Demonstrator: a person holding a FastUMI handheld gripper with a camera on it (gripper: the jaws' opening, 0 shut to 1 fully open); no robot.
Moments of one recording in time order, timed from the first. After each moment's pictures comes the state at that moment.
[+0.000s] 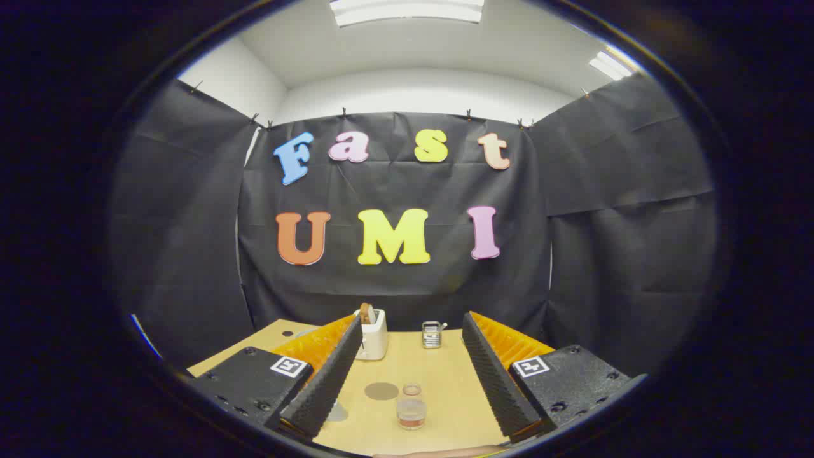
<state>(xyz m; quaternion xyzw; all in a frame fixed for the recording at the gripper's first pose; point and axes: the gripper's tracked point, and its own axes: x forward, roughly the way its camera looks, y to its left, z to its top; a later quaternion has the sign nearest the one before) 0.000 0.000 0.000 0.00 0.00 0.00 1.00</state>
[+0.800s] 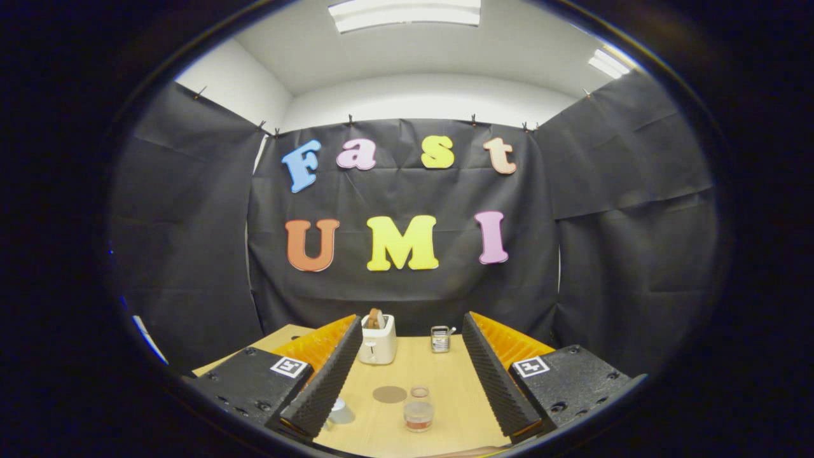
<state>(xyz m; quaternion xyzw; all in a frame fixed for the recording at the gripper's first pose) -0.002 0.005 -0.002 0.00 -0.01 0.01 1.00</state>
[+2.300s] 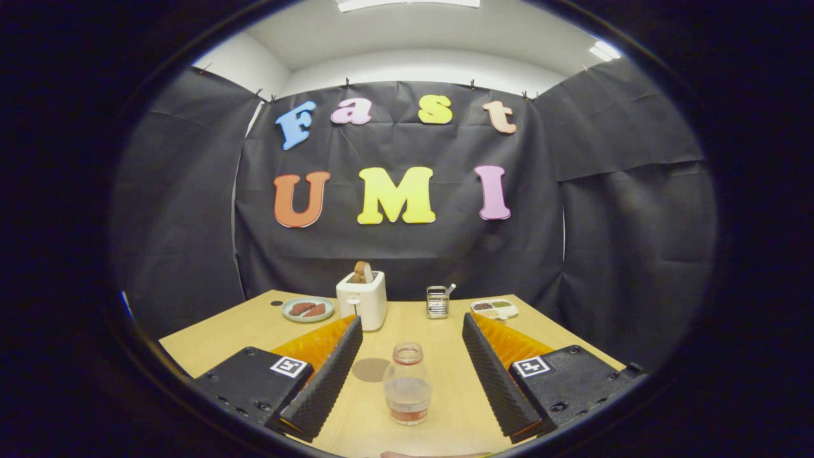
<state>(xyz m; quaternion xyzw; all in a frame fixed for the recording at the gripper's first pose) 0.074 -0.015 -0.173 -0.01 0.05 0.00 1.00</state>
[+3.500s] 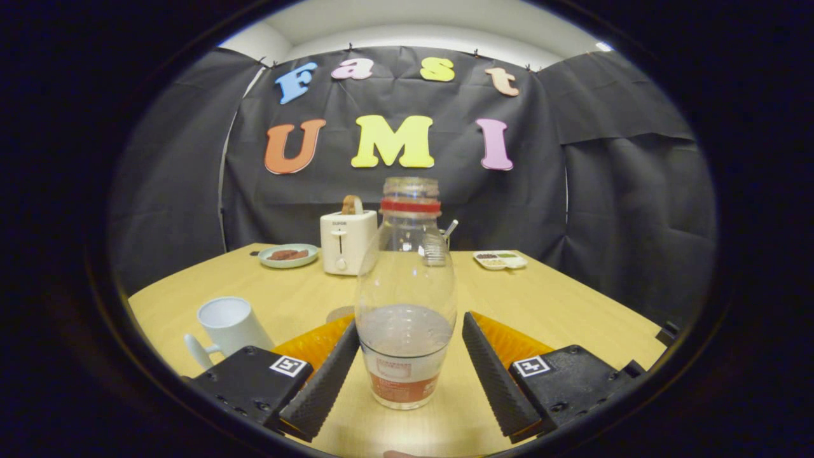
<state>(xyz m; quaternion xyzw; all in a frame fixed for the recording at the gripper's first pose) 0.111 -0.022 -0.331 -0.02 0.12 -0.01 0.99</state>
